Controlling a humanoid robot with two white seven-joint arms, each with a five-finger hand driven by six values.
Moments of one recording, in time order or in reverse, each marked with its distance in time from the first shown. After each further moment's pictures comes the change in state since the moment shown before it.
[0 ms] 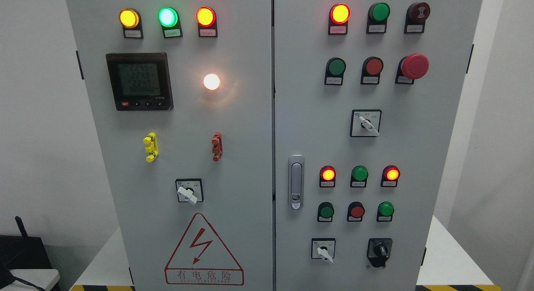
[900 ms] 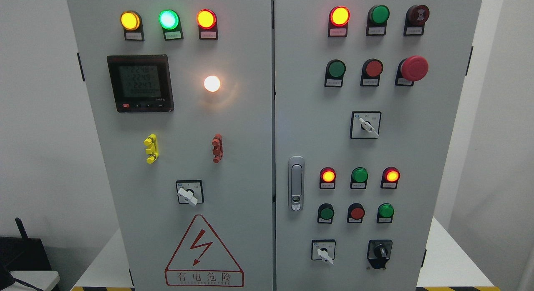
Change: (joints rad) left arm -0.045 0.048 -0.264 0.880 -0.013 0.093 -0.058; right arm 0.000 0.000 0.000 0.000 0.000 0.000 0.000
